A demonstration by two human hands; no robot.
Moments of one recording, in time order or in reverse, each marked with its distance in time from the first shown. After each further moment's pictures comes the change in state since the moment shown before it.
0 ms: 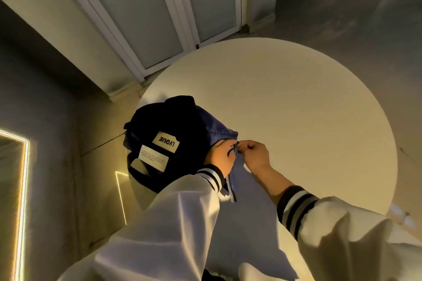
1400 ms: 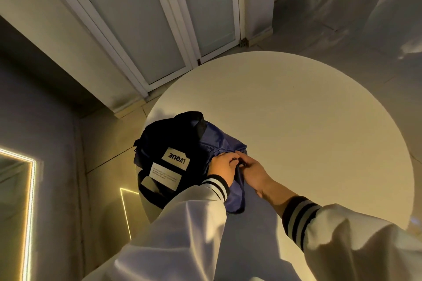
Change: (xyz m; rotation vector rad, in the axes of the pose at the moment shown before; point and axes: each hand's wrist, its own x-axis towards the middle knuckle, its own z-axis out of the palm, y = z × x) left_hand 0.018 -0.029 -0.021 0.001 -0.069 -0.096; right_hand -0.020 -0.017 0.033 0.122 -0.276 0.006
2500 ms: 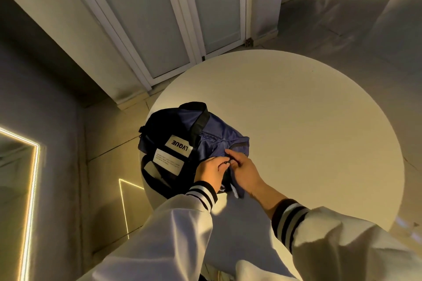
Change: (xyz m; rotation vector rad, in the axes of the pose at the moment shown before) left_hand -0.067 -0.033 -0.009 -0.095 0.156 0.092; right_hand -0.027 0.025 0.028 -0.329 0.008 -0.270
